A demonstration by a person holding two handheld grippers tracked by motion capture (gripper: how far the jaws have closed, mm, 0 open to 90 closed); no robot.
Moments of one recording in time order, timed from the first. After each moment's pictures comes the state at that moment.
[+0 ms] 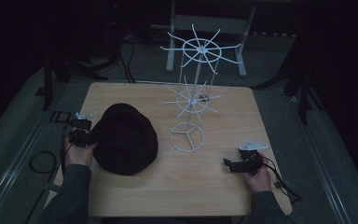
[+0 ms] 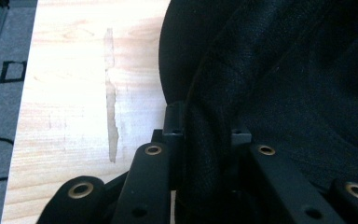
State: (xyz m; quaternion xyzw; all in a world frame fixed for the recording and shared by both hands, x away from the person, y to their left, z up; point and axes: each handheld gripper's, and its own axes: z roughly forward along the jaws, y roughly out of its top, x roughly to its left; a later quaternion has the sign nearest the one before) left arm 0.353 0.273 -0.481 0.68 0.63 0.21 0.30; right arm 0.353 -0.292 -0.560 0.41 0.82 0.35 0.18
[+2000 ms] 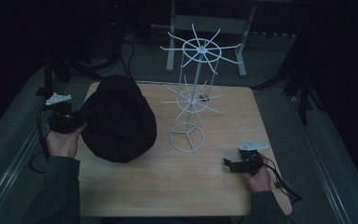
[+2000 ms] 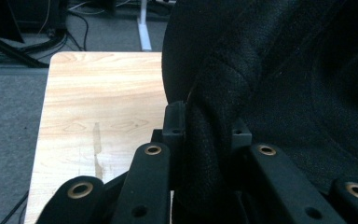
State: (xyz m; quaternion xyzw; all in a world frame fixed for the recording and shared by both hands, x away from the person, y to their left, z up) left arm 0.332 0.289 -0.391 0.65 0.58 0.23 0.44; right arm 0.353 -0.292 -0.560 0.41 0.82 0.35 0.18
